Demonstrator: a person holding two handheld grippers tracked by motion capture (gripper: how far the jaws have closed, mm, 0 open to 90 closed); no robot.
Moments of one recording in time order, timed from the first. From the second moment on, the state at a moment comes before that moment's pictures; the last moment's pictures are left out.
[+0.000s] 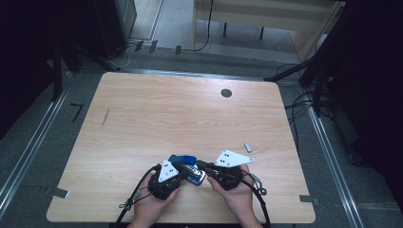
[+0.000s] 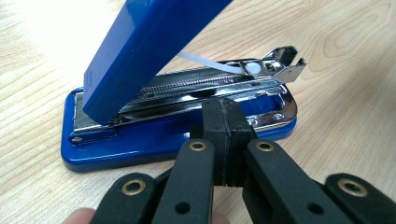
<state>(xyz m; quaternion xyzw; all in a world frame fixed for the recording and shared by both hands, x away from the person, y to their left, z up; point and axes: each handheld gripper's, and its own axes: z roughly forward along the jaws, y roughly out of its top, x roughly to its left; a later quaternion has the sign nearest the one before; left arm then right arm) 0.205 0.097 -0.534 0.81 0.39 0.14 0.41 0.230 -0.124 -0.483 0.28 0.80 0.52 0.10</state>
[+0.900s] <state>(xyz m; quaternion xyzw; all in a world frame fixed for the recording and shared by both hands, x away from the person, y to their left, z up) 0.205 0.096 -0.534 0.81 0.38 0.15 0.41 0.242 -0.101 -0.462 0.26 0.81 0.52 0.11</state>
